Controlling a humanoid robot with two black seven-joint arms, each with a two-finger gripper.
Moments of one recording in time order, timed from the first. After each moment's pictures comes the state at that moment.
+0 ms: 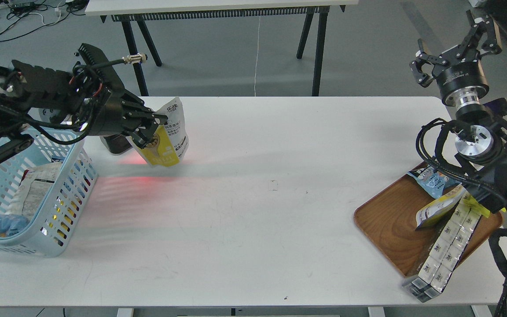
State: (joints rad) left arm -1.12 0.83 -0.33 -1.41 2.18 -0.49 -0.38; right arm 0.94 -0.27 0.64 0.33 0.22 0.49 0.47
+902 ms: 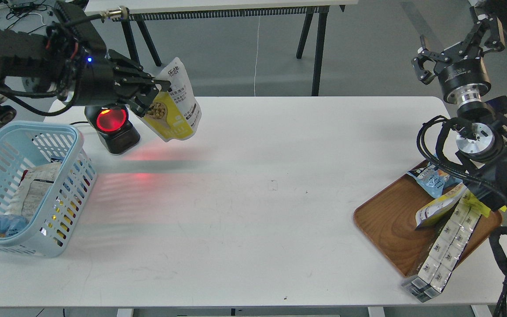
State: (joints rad) left arm -1.12 0.87 -0.52 -1.43 2.14 -0.49 -0.44; right arm 0.94 -0.28 0.64 0.33 0.22 0.49 0.47
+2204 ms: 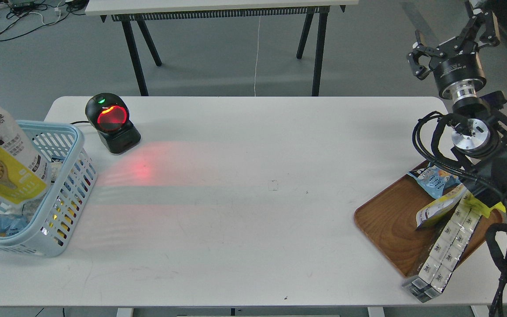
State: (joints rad) left arm -1.11 1.46 -0.15 -1.41 1.83 -0.49 -0.49; right arm 0.96 -0.26 0.64 0.33 0.22 0.49 0.47
